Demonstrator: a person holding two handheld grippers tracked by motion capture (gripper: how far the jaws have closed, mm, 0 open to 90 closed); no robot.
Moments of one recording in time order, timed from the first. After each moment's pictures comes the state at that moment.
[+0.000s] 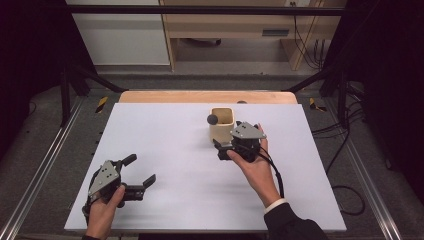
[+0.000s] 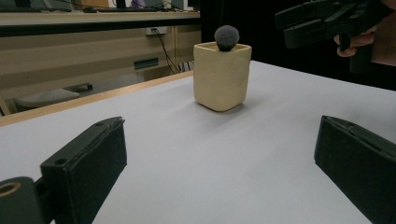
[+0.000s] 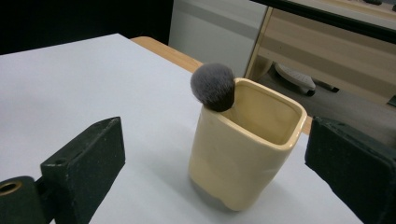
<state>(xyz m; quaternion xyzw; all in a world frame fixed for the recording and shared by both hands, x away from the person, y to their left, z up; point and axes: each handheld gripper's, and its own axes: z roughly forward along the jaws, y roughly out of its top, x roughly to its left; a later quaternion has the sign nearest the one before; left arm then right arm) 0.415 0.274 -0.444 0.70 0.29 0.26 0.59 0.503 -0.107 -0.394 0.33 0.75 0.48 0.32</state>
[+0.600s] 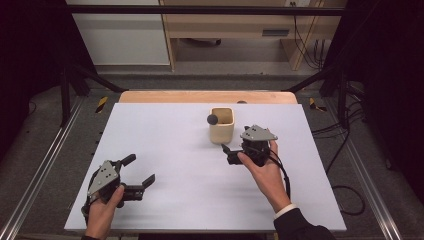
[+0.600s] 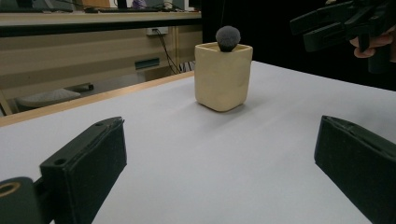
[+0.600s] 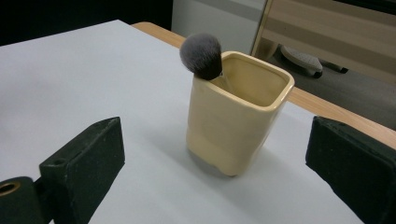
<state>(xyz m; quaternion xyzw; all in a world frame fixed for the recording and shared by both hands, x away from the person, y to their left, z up) 0.415 0.275 -0.444 0.70 0.29 0.26 0.60 0.493 -0.131 -0.395 0.34 0.76 0.47 0.29</state>
